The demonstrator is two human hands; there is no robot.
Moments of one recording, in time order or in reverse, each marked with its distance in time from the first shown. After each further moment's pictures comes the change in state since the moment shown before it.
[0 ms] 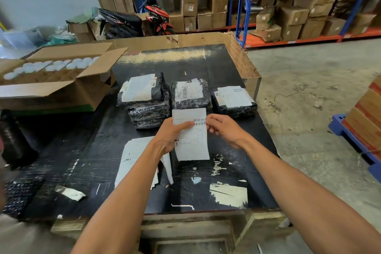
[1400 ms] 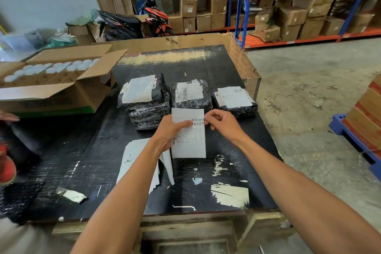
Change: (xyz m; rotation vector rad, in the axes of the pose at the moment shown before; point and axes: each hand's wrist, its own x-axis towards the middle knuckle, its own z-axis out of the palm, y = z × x) left_hand 0.003 0.011 0.000 0.123 0.073 0.040; right_hand 0.012 0.005 0.001 -0.168 0.216 -0.101
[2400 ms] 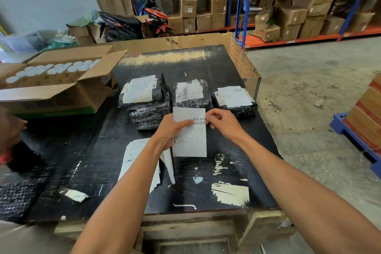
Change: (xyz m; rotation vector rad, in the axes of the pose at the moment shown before) left_hand 0.002 0.000 -0.001 0.025 -0.026 0.003; right_hand -0.001 -0.005 0.000 -0.007 -0.006 0.007
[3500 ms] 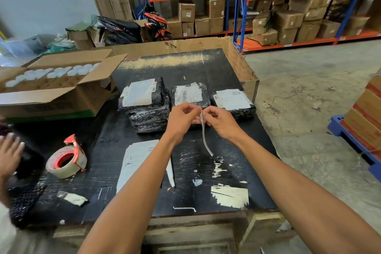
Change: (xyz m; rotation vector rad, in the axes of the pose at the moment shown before) left_hand 0.013 0.017 0.036 0.094 0.083 0.230; right_hand 0.003 -0.015 0.004 0.001 0.004 -0.074
